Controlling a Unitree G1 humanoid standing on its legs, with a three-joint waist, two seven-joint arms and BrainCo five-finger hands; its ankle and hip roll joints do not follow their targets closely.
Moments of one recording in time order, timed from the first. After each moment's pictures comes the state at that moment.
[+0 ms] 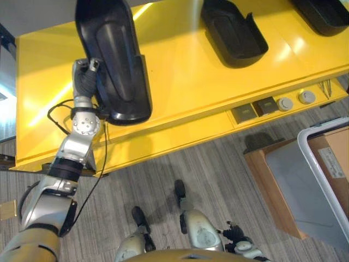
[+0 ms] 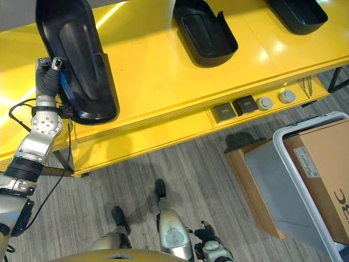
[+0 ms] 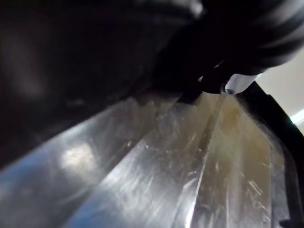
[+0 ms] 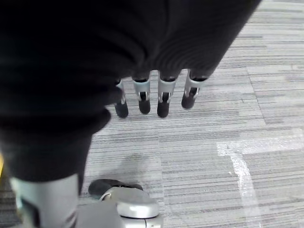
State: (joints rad) left arm -0.66 0.56 -0.18 0.38 -0.04 -0.14 0.48; right arm -0.06 -0.22 0.26 1.22 0.04 -0.08 -0.22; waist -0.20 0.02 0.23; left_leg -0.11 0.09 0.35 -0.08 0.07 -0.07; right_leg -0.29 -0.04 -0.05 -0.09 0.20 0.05
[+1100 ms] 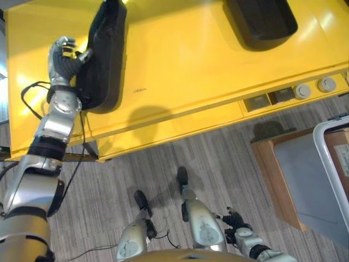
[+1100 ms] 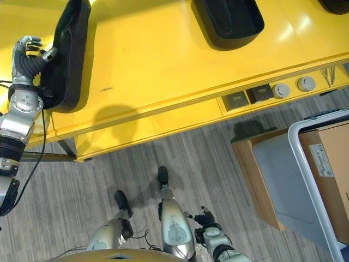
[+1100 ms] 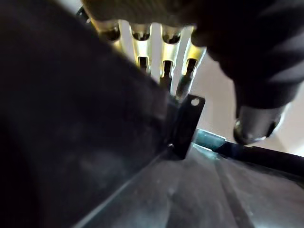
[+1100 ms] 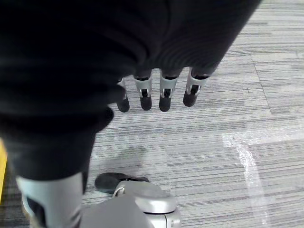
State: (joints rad) left arm -0.86 0.69 -0.23 0.60 -0.02 0.00 0.43; right arm -0.13 -0.24 0.23 1.19 0.13 -0.09 -0.18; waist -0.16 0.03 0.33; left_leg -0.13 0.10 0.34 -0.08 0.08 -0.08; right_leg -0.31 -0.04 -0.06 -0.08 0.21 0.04
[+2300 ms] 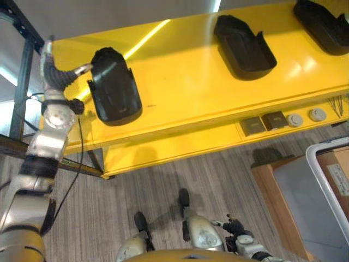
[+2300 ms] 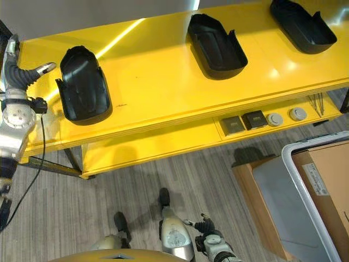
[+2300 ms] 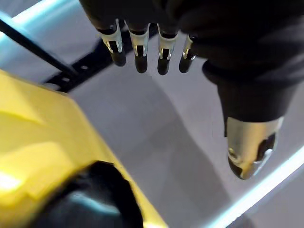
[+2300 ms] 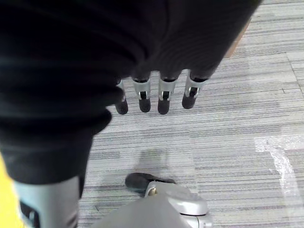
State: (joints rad) left arm -0.55 0.71 -0.15 0.17 -0.07 -0.08 0.45; right arm -0.08 -0.24 0.23 1.20 0.11 -0.08 -0.17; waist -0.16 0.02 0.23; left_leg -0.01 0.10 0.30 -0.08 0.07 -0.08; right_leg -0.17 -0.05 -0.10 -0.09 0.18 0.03
